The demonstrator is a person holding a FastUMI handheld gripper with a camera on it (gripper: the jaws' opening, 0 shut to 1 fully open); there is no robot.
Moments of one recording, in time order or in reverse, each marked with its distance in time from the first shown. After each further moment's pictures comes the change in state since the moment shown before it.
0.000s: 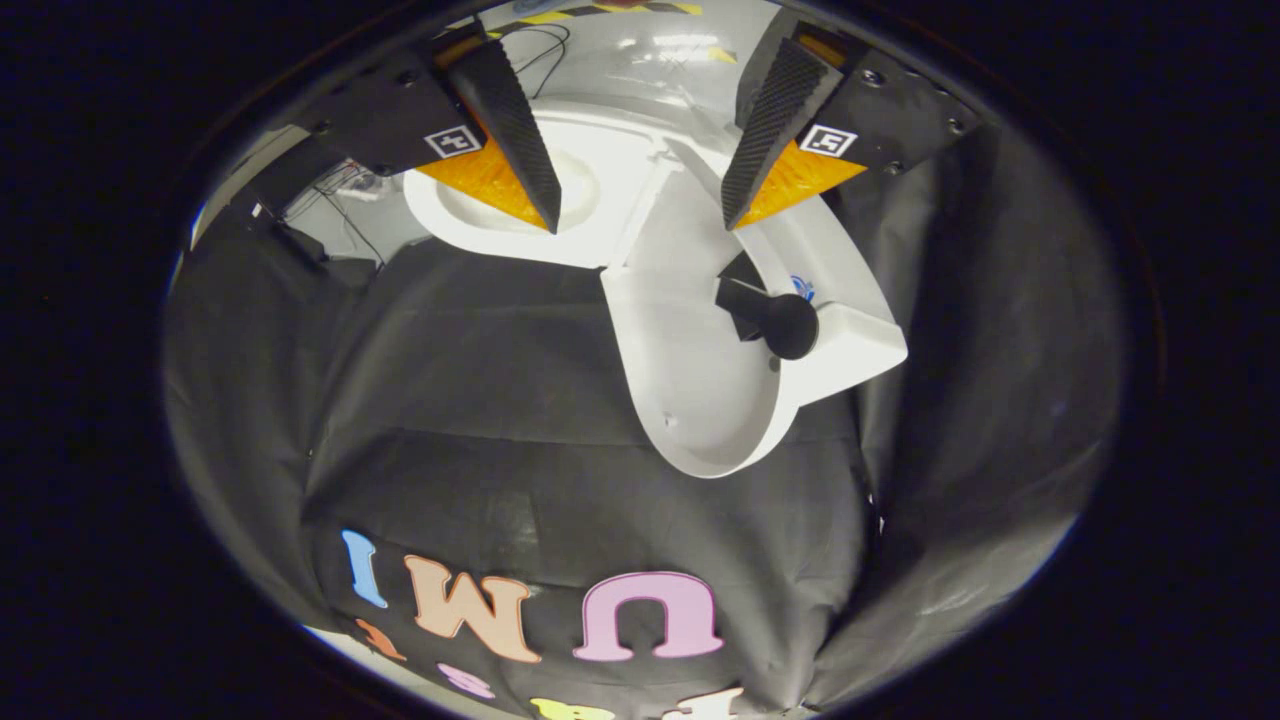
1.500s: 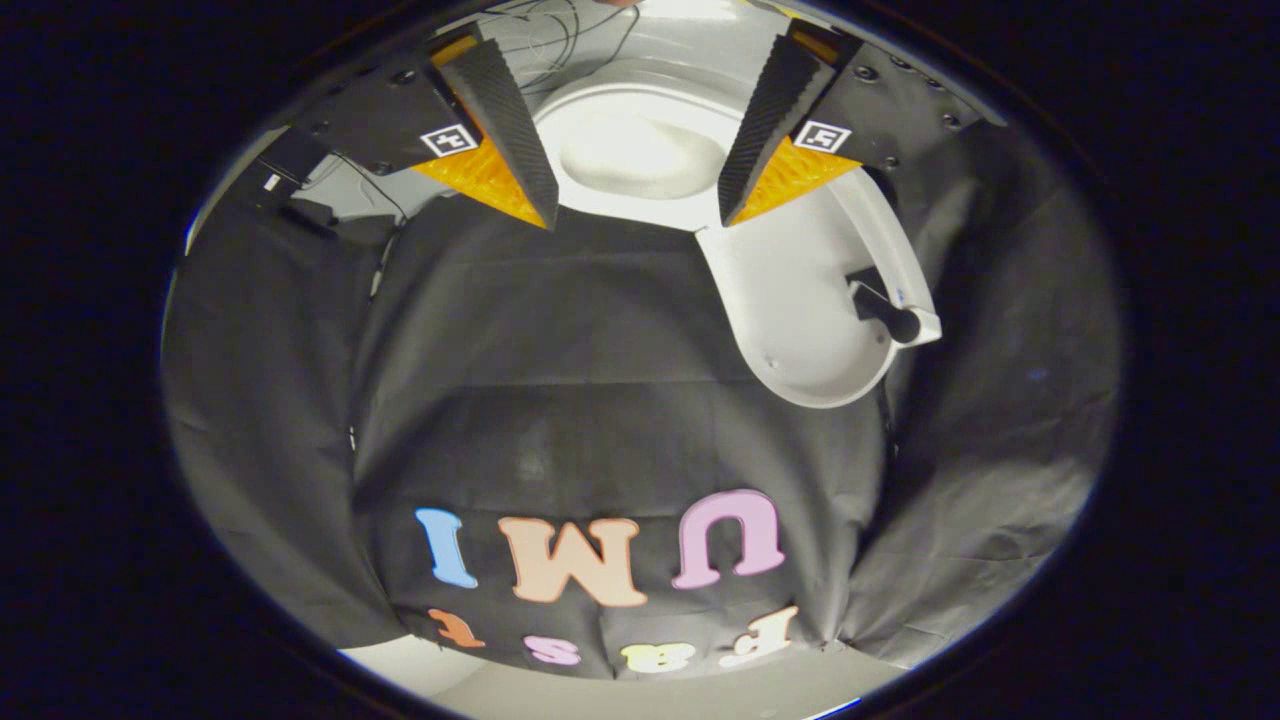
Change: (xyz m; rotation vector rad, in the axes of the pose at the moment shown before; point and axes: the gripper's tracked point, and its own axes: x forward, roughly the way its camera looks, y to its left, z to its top) arm -0.049 -0.224 -0.021 0.030 -0.200 -0.004
